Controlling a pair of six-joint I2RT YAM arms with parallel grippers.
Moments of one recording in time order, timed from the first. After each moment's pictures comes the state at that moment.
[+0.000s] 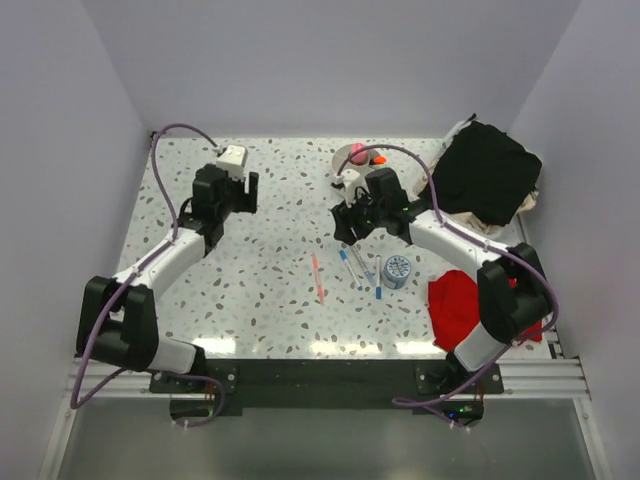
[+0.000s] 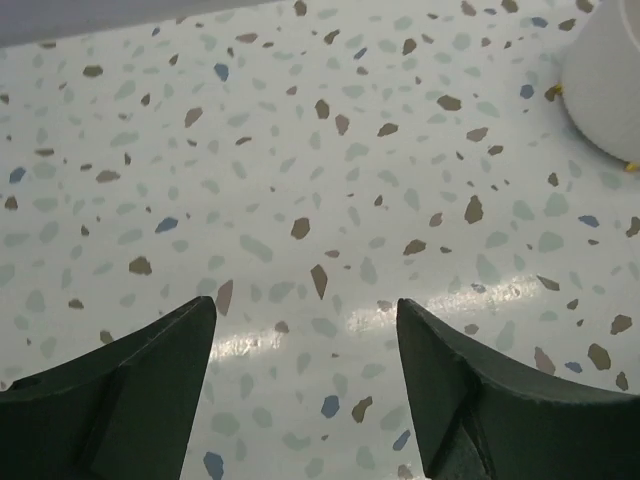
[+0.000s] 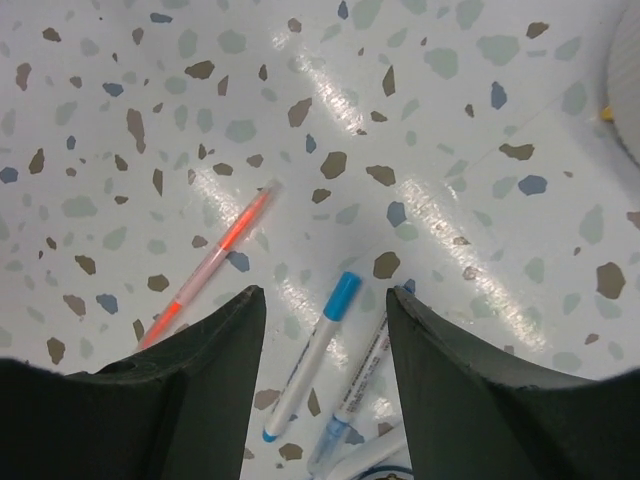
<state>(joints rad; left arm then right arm) -0.24 1.41 0.88 0.14 -0.06 0.02 0.53 1.63 1.14 -0.27 -0.34 -0.12</state>
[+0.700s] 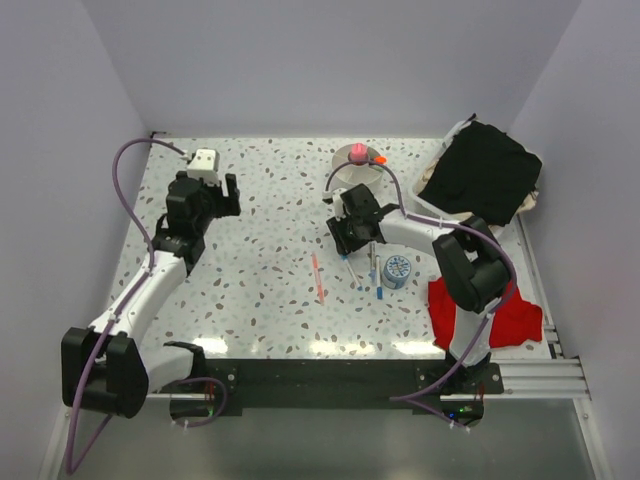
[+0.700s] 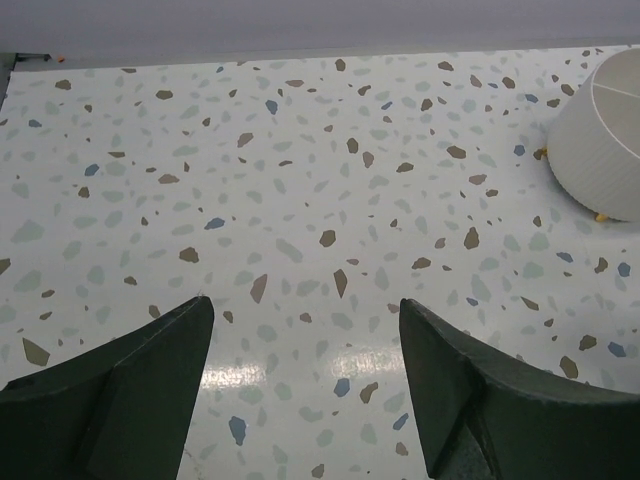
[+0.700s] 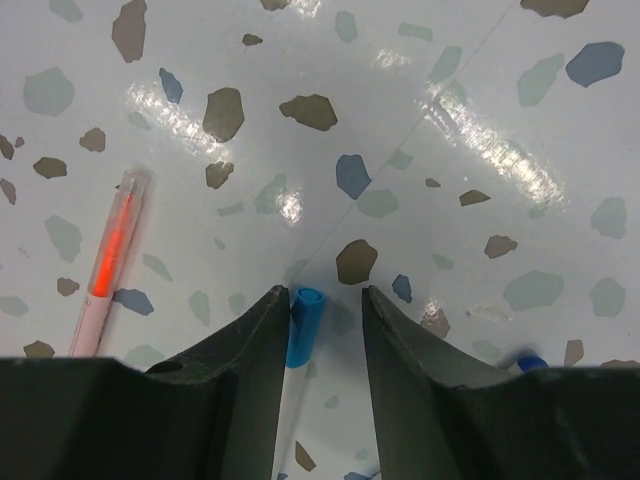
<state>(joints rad) -0.16 1.17 0.79 0.08 -0.07 -0.06 0.60 1.89 1.20 -0.31 -0.10 0.04</state>
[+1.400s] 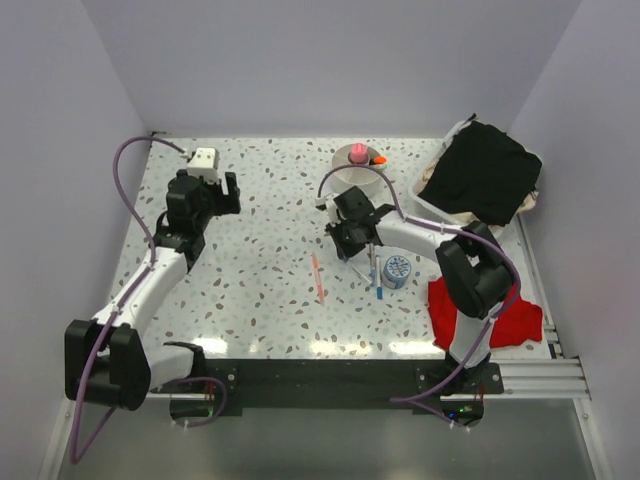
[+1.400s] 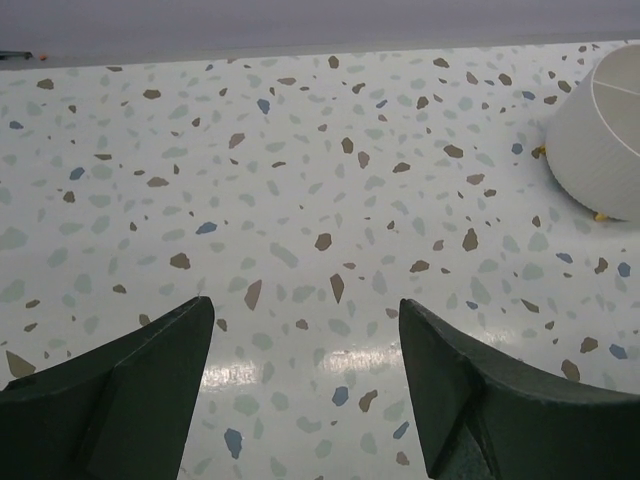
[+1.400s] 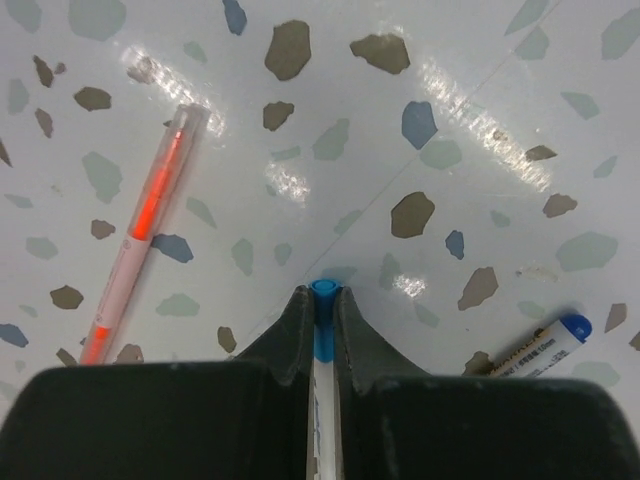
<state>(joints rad) -0.14 1.20 0.79 0.11 -0.05 -0.06 0.65 1.86 1.20 -0.40 -0.08 0.02</state>
